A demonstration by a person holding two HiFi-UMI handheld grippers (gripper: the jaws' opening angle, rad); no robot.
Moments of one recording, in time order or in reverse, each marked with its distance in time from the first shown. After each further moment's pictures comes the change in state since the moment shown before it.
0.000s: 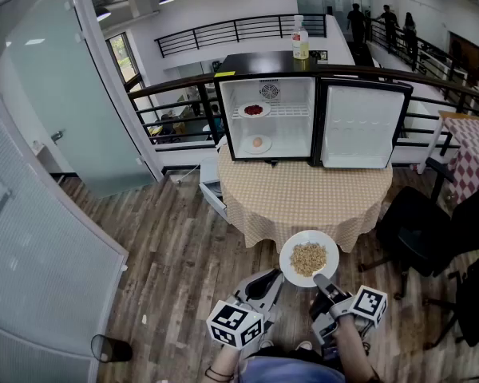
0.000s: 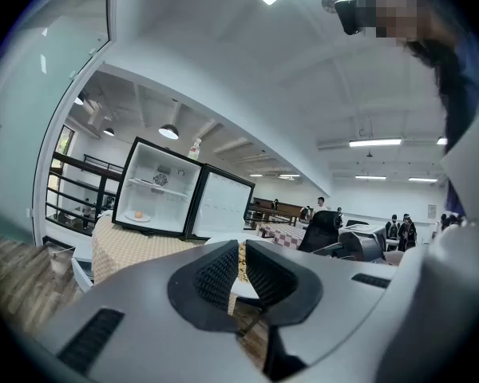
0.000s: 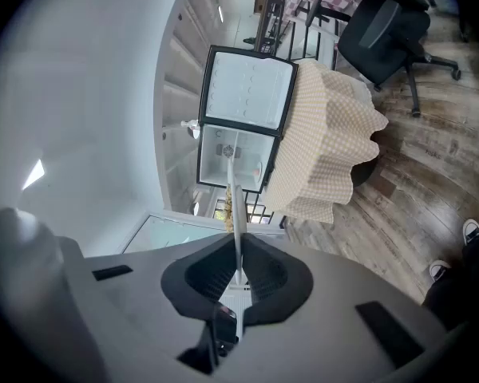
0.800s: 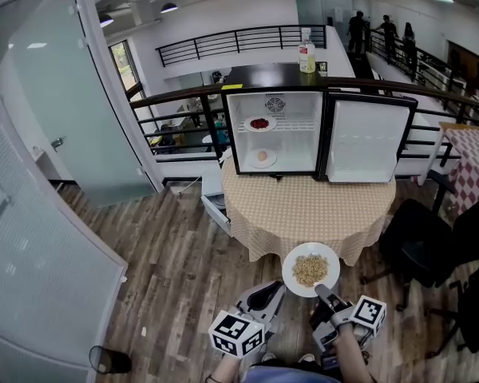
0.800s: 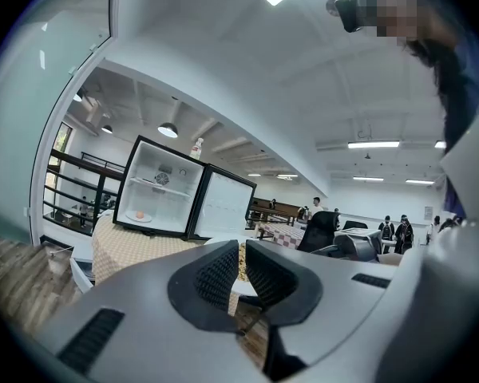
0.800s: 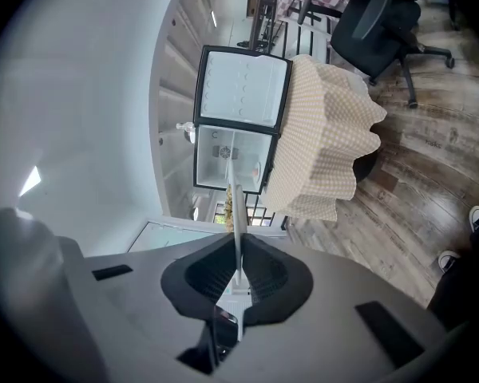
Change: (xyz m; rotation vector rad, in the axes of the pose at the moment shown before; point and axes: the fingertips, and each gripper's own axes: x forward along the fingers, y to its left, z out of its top) left arm -0.003 0.031 0.003 -0.006 0.003 -0.019; right arm 0.031 -0.006 -0.005 0.040 -0.026 -0.004
